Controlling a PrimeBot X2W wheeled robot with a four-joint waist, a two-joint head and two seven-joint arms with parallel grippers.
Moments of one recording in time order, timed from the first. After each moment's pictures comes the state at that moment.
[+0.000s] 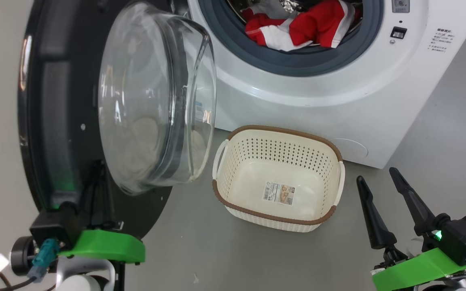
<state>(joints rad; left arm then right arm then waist) -0.26 0.28 -0.34 0.05 -0.47 0.43 -0.18 0.06 -0.05 0.02 -0.15 0.27 0.12 -0.09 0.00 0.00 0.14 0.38</state>
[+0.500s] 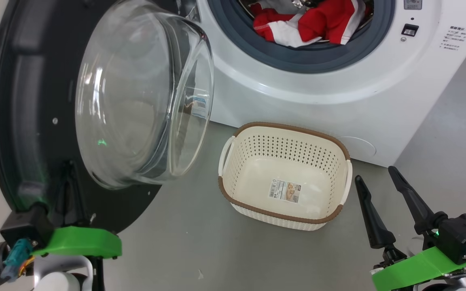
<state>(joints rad) -0.26 0.30 -0.26 0.10 -0.51 0.43 -0.22 0.06 -0.05 0.02 -0.17 0.24 0.12 -0.05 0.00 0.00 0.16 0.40</state>
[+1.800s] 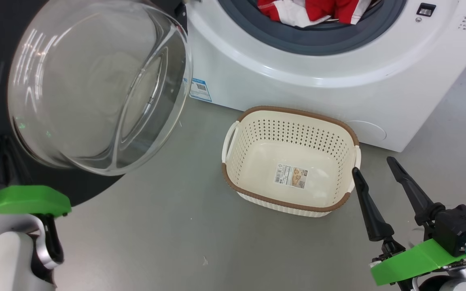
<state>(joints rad) -0.45 0.24 -0.02 0.42 -0.48 0.31 -0.26 0.03 -0.05 0.02 -0.21 0.19 0.12 0.00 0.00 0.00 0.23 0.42</state>
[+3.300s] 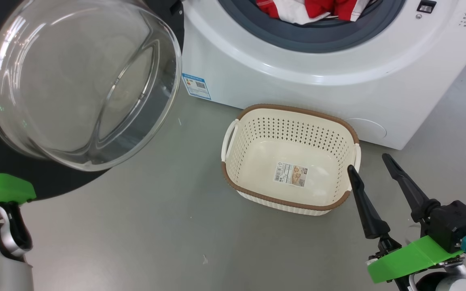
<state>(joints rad) -0.55 0.14 0.30 0.54 -0.26 0.12 -0.26 0.02 -0.05 0.04 -0.22 0.18 0.12 0.02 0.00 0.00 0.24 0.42</state>
